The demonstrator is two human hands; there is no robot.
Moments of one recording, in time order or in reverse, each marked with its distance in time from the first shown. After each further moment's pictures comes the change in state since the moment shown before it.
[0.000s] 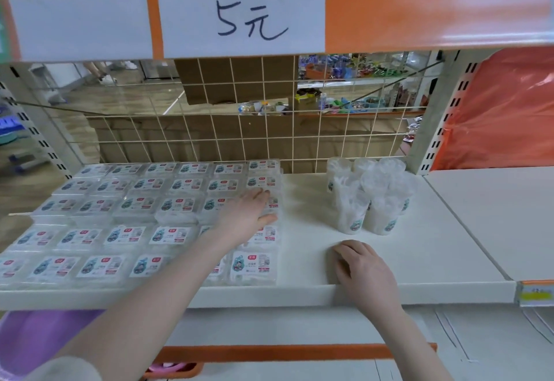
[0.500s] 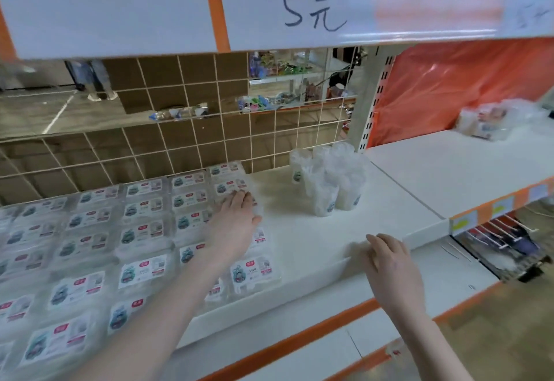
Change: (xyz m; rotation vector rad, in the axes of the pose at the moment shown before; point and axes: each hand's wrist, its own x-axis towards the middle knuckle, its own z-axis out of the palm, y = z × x) left_hand 0.008 -0.007 0.018 -0.092 0.068 0.155; right_hand -0.050 -0.022 -0.017 -0.224 0.158 0.564
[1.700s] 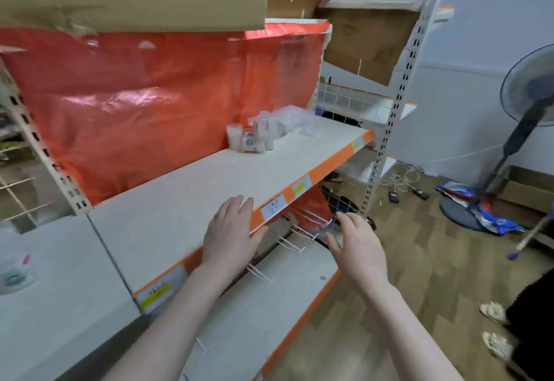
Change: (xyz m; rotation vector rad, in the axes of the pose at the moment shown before) left_hand 0.101 0.562 0.047 -0.240 0.137 0.448; right_hand 0.102 0.448 -0.195 -0.190 0.167 0.252
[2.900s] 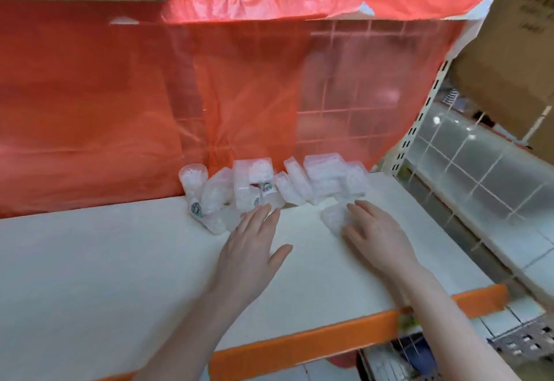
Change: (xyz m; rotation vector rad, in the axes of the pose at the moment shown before) left_hand 0.378 0.087 0.179 0.073 0.138 -0.386; right_hand 0.524 0.169 0.198 0.116 -0.388 -0.652
